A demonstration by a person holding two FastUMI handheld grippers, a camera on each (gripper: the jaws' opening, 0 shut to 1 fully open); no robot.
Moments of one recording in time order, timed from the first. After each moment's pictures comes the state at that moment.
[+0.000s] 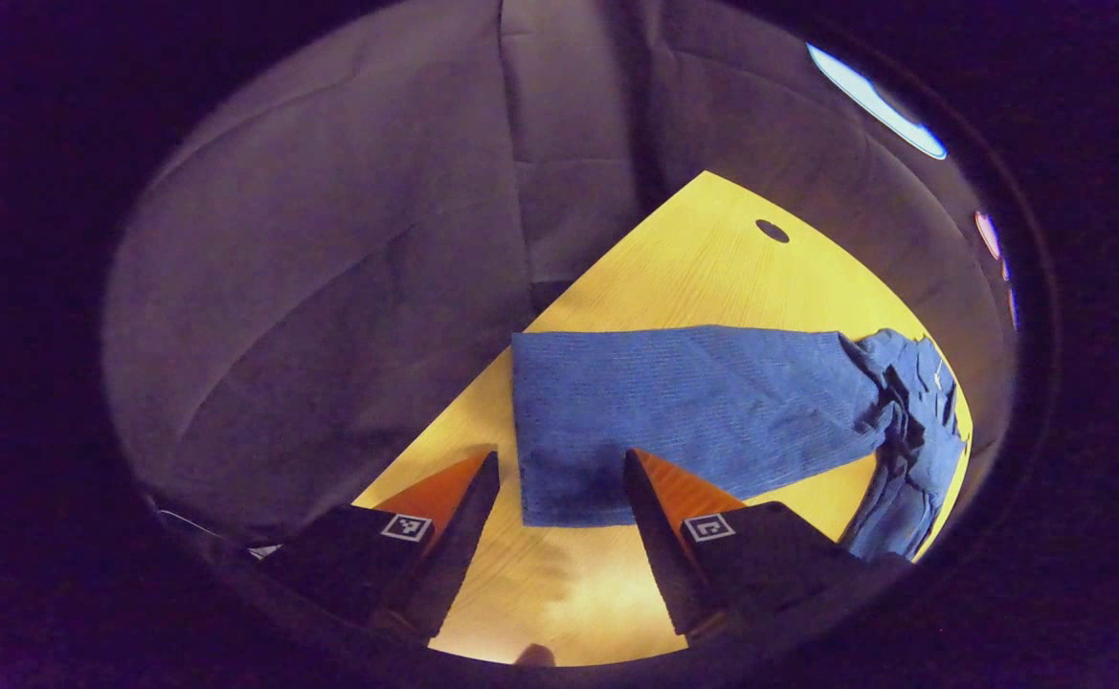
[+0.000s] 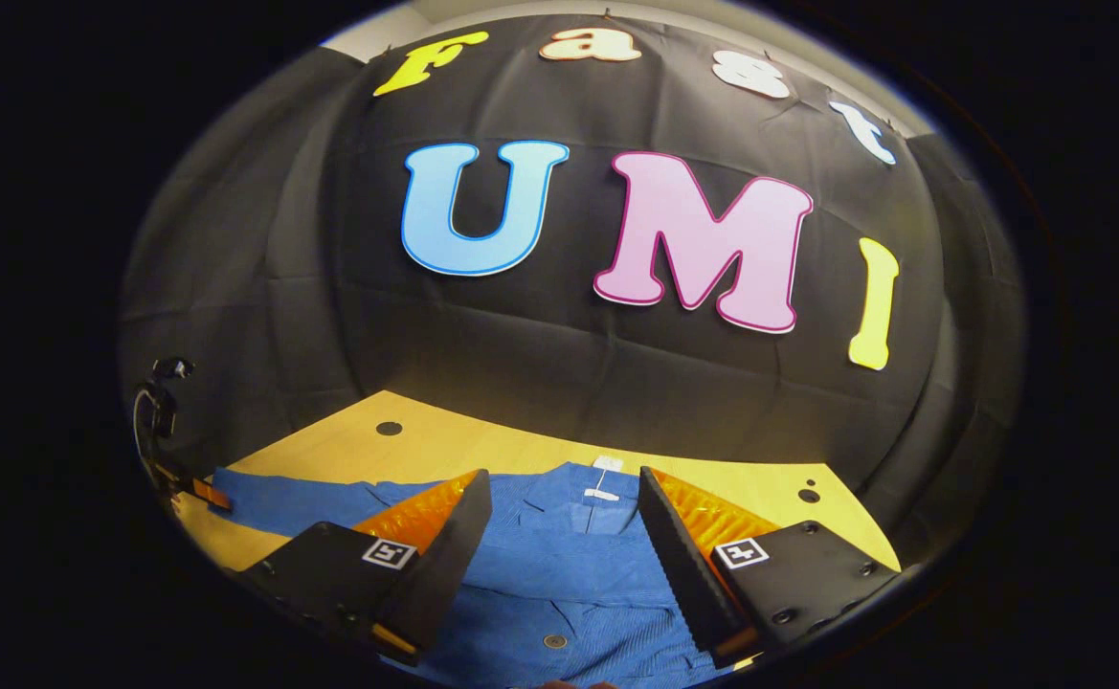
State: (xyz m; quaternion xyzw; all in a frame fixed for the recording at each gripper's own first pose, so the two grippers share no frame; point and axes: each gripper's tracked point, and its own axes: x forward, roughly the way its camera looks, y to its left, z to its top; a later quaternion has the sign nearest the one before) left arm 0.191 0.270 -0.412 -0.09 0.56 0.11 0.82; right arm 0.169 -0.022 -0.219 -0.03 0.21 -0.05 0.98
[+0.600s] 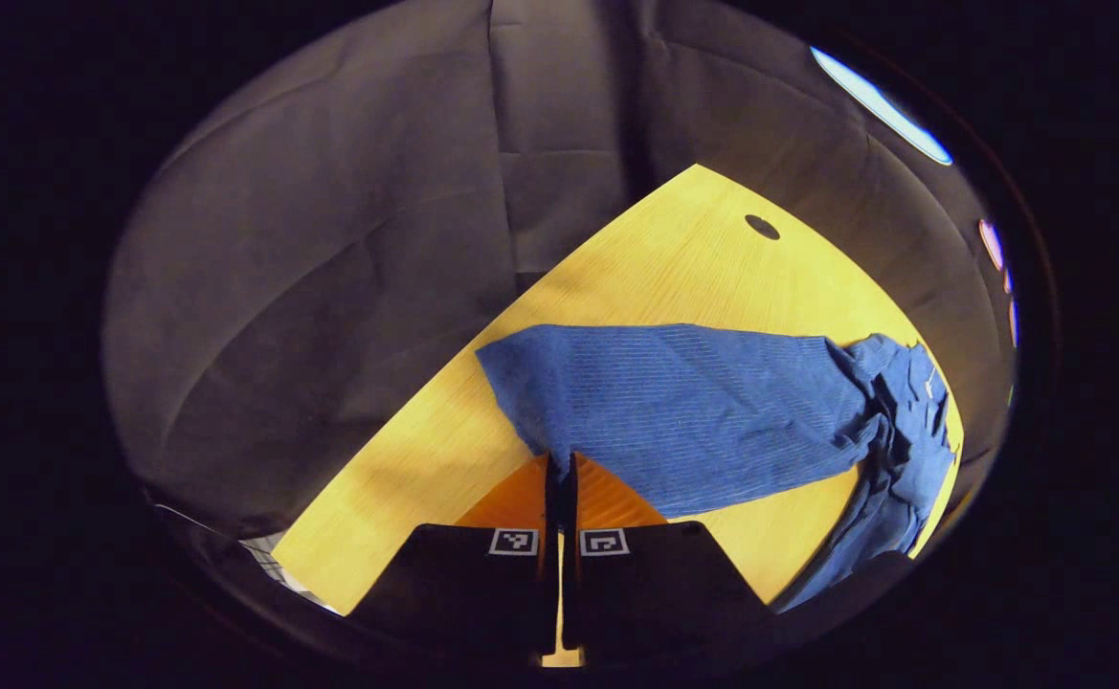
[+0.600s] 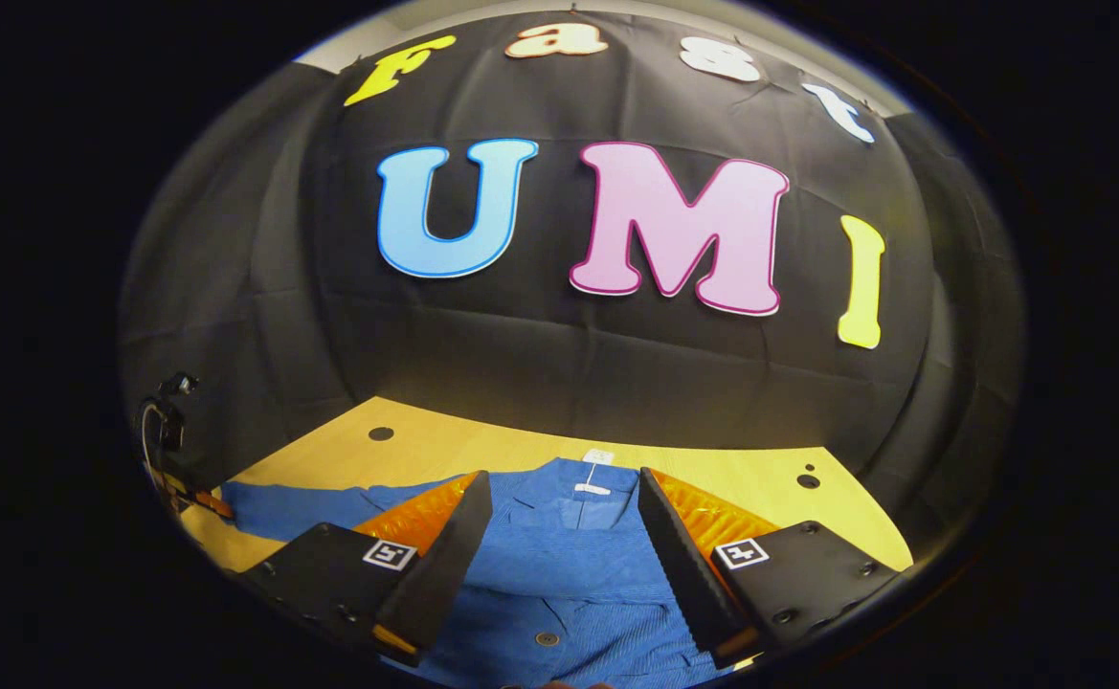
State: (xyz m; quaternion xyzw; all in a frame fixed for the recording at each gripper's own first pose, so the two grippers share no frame) left arm 0.213 0.241 -0.412 -0.18 0.54 0.10 0.82; right arm 0.167 -0.053 -0.218 0.00 0.21 -0.08 0.97
